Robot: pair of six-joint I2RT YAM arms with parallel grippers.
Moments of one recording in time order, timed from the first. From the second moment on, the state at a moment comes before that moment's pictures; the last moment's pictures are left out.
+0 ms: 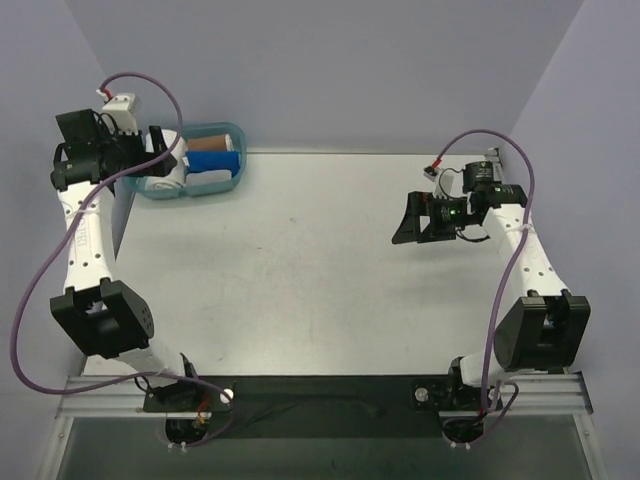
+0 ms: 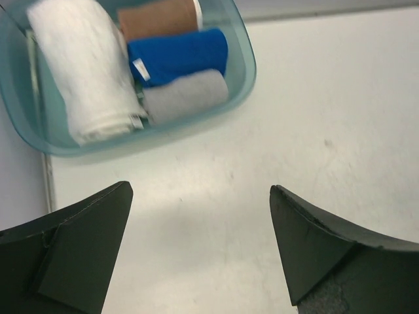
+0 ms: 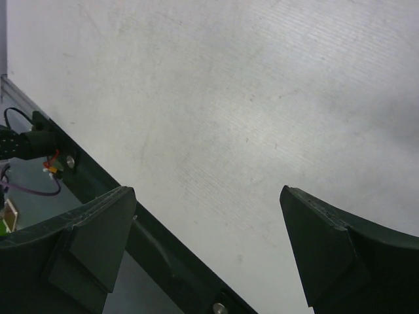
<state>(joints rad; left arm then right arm) 0.29 1.66 1.80 -0.66 0.47 0.13 0.02 1.51 1.33 -0.95 -0.72 -0.11</state>
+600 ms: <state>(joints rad) 0.08 1.22 1.06 -0.86 0.39 0.22 0.01 1.15 0.94 -1.00 -0.48 -0.12</state>
